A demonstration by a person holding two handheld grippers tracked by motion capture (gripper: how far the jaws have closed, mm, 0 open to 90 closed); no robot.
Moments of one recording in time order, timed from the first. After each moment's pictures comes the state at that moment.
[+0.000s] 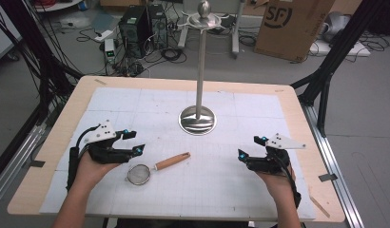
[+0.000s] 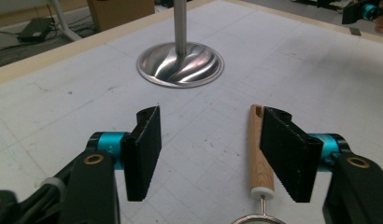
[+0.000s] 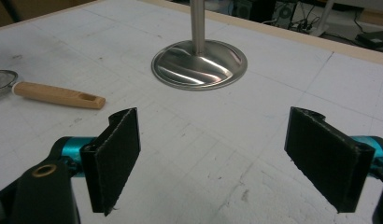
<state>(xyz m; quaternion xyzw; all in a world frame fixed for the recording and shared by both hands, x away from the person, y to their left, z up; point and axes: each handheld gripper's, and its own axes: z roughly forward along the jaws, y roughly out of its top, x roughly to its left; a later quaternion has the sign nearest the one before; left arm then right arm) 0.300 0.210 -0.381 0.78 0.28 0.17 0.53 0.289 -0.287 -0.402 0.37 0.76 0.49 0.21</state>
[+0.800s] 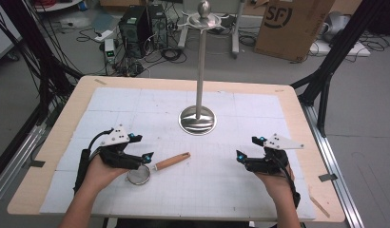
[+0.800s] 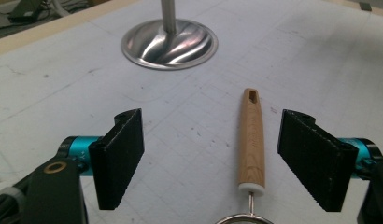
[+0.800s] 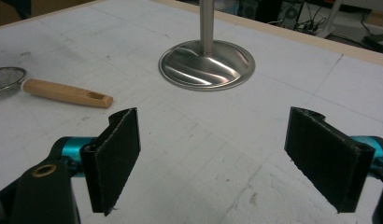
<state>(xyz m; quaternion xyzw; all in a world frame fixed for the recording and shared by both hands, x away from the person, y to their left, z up) 0.298 0.179 -0.394 0.82 0.28 0.15 0.48 0.287 -0.283 -0.401 0.36 0.76 0.49 0.21</state>
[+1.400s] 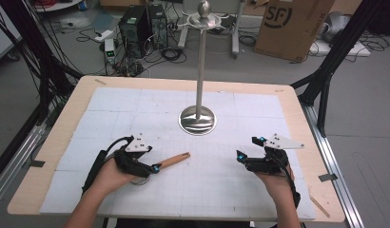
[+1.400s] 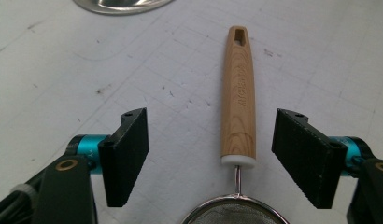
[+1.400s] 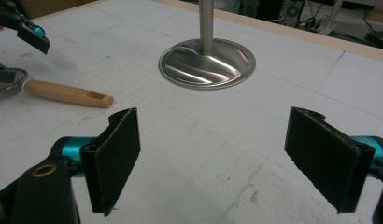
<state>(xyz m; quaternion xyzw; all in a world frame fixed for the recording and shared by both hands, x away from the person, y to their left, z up) 0.300 0.147 -0.416 0.88 0.25 0.13 0.38 0.288 -0.284 -0.402 0.37 0.76 0.50 0.20</state>
